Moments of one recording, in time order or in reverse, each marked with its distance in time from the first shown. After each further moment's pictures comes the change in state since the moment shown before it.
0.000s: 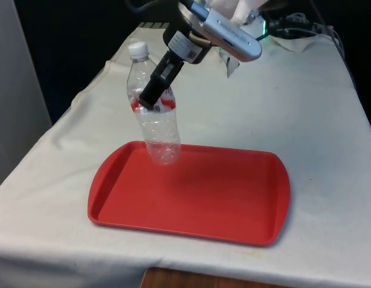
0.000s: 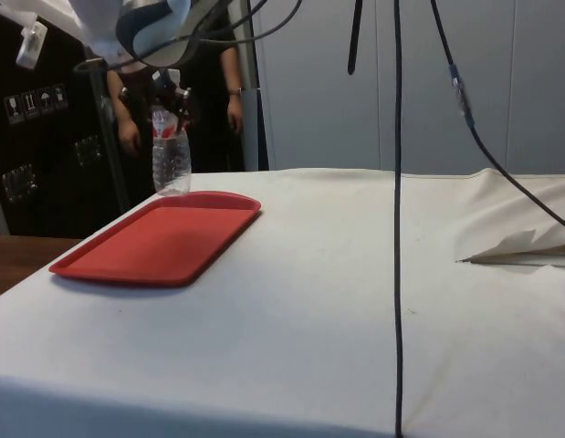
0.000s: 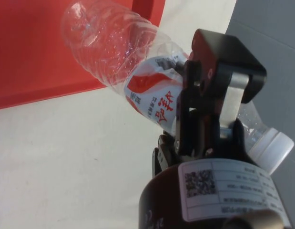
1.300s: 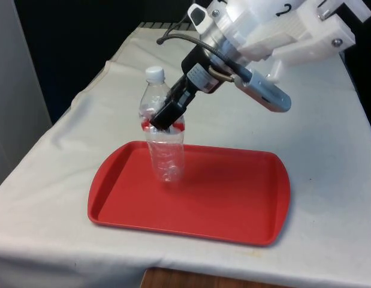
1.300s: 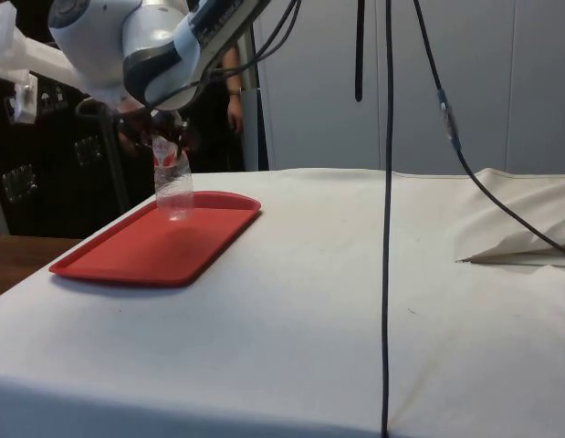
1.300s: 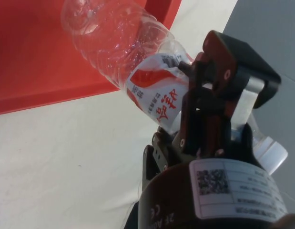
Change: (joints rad) arm 0.010 0.073 0.048 0.005 -0.150 -0.012 0.143
